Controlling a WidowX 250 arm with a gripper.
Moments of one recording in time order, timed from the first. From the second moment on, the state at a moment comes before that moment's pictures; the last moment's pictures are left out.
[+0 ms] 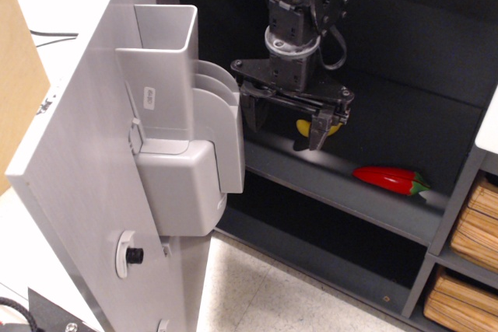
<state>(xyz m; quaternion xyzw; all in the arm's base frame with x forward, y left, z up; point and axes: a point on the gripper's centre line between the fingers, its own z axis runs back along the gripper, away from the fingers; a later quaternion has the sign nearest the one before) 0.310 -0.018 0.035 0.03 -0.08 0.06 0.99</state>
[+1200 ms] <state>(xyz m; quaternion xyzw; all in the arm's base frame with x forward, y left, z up) 0.251 -0.027 0.131 -0.03 -0.10 0.07 0.99</state>
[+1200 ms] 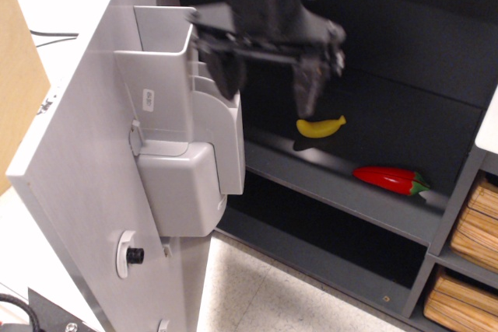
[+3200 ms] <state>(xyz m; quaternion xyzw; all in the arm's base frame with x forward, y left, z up) 0.211 0.003 0.143 0.00 -0.04 0.15 0.99</state>
